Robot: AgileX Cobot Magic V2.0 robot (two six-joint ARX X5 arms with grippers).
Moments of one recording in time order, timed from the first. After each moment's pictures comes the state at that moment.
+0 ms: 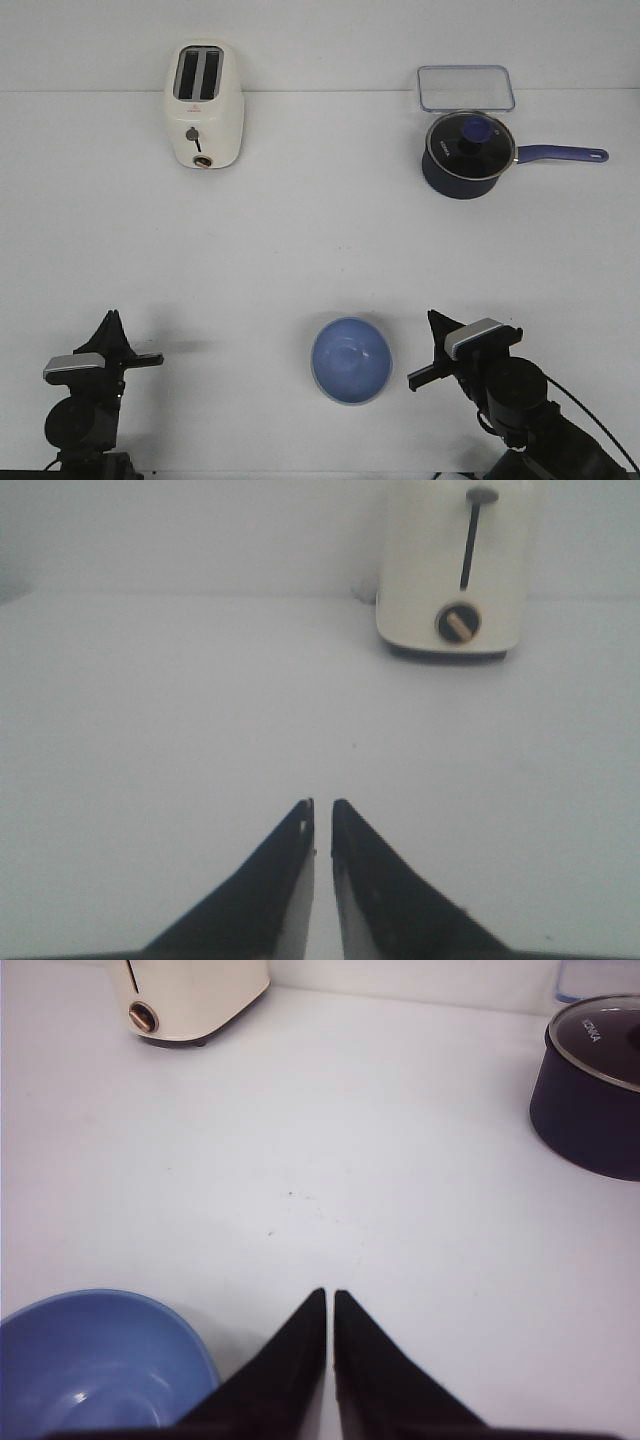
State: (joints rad) left arm 0.05 0.00 0.03 0.08 -0.07 0.01; right arm 0.73 0.51 0.60 -0.46 0.26 0.21
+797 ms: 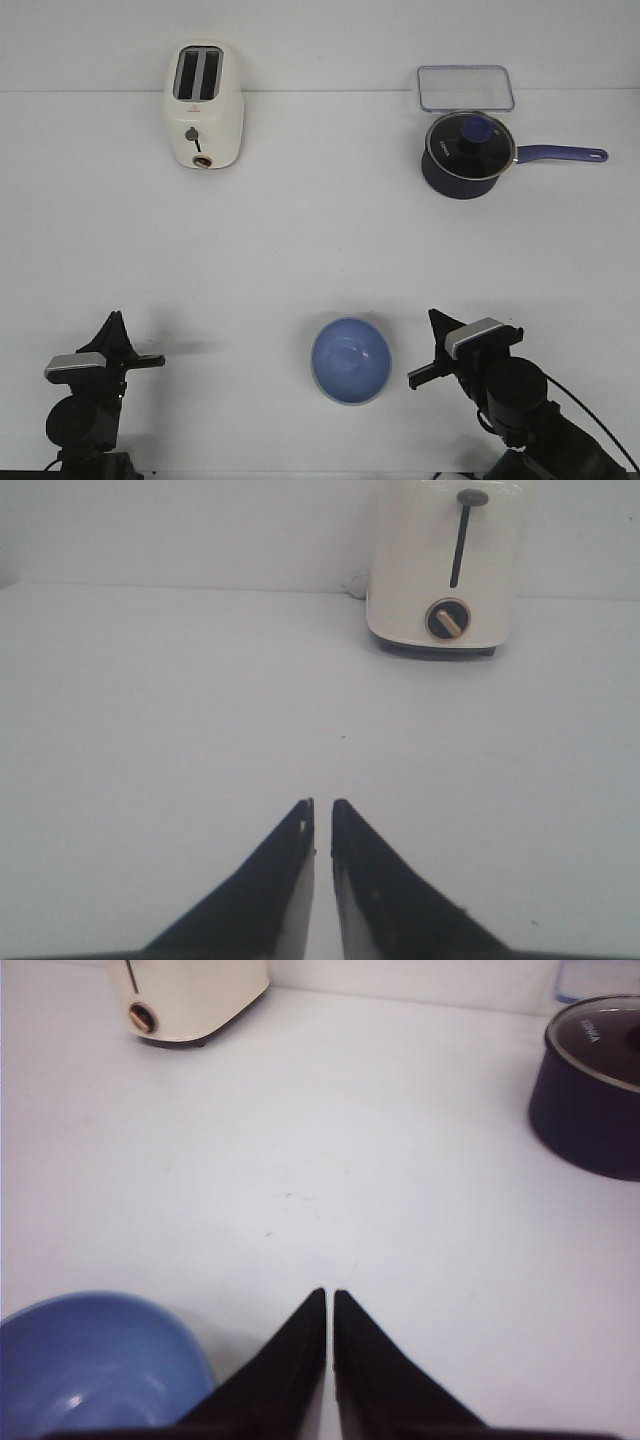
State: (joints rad) left arm 0.05 0.00 0.03 0.05 -0.06 -0.01; right arm 0.73 0.51 0.60 -0.45 0.29 0.21
